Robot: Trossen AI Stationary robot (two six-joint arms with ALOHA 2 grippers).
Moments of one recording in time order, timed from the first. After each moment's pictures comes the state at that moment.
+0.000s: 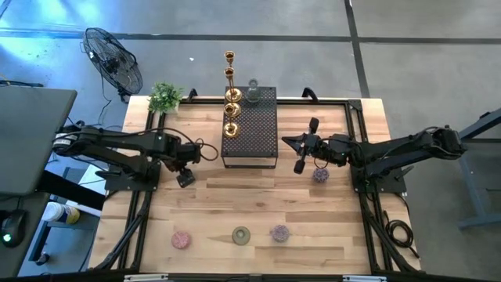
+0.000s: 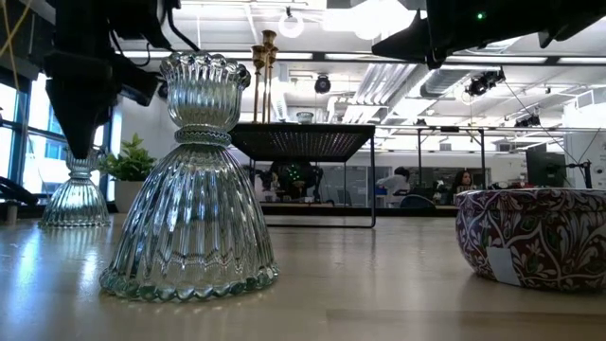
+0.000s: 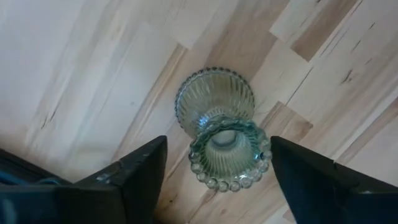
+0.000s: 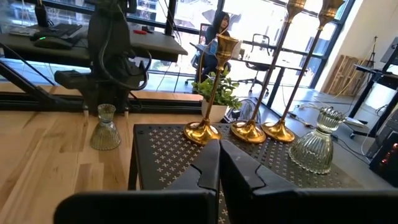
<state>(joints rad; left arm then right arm) 0.03 1.11 0.77 -1.09 -0.02 -0.56 0.01 1.07 0.51 0.51 0.38 -0.17</state>
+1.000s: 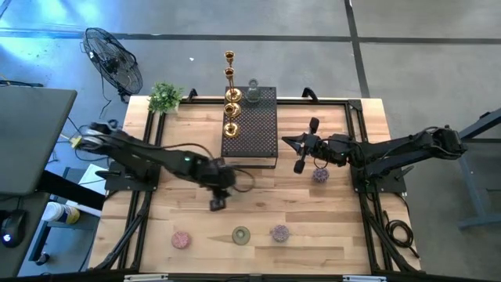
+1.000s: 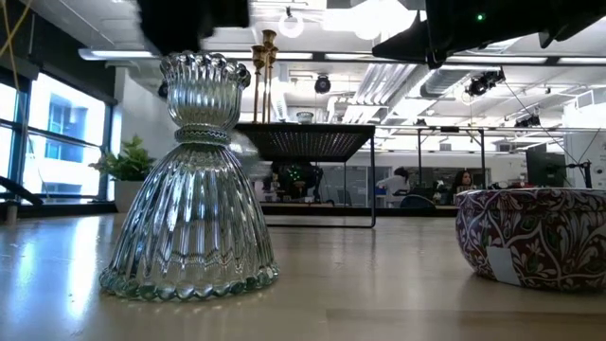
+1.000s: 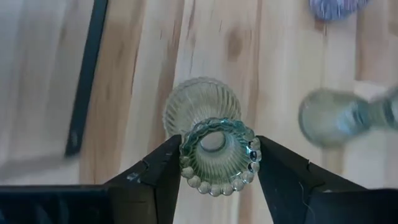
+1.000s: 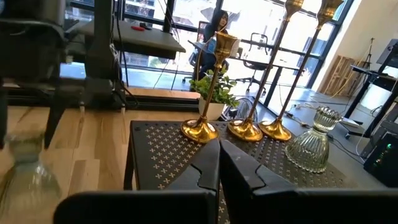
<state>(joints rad) -0.23 1.51 1.14 -0.63 -0.09 -0.34 0.01 1.07 0.51 0.50 0.39 -0.18</state>
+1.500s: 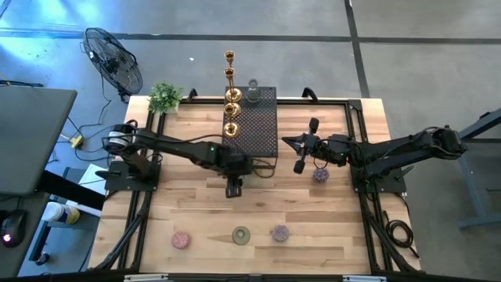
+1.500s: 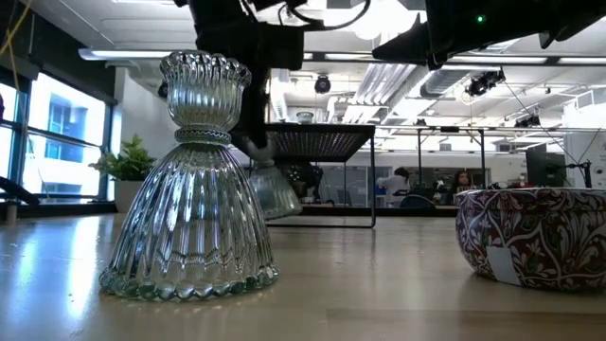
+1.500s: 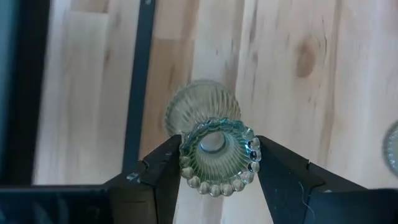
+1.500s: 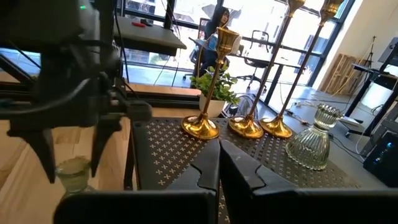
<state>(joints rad) -0.08 1.72 1.31 -0.71 -0.07 -0.16 0.01 1.07 0.51 0.49 0.38 -0.18</state>
